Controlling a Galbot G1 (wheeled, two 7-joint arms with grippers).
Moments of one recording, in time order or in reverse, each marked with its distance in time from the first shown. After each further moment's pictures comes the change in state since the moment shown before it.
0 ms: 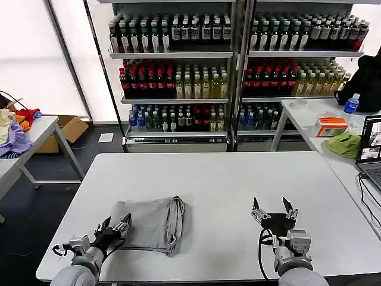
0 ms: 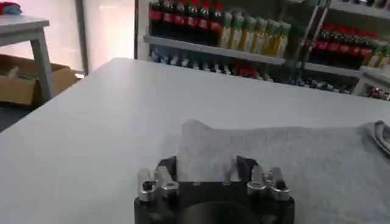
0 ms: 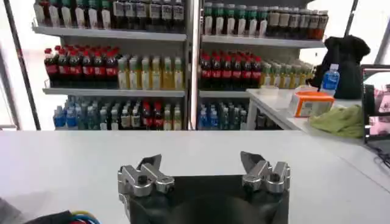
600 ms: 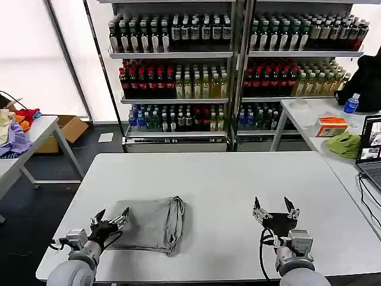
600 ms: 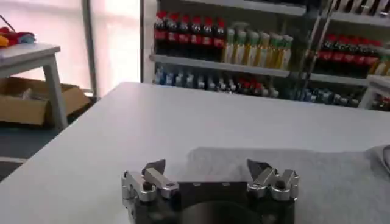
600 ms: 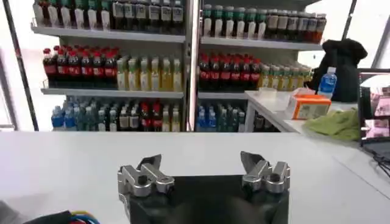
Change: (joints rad) left arm -0.022 0.022 0.000 -0.025 0.012 -0.013 -0.043; right arm 0.001 -0.004 0.007 0.015 -0.001 -0.012 0.005
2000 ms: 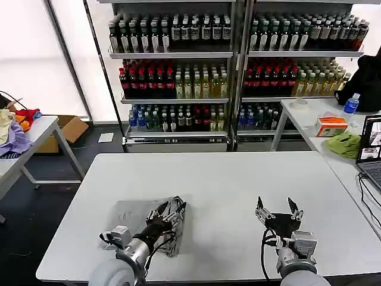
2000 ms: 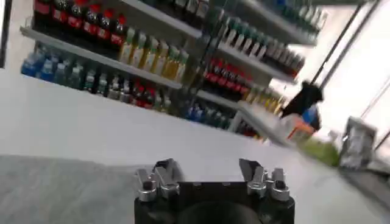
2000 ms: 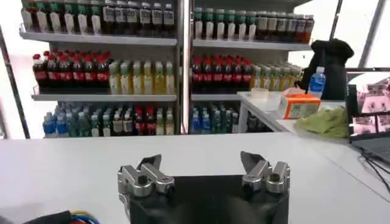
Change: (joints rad) left arm -0.032 -0.096 0.269 -0.216 -0.205 0.045 0.010; right arm -0.019 0.041 0.015 0.024 -0.023 -0.006 0.004
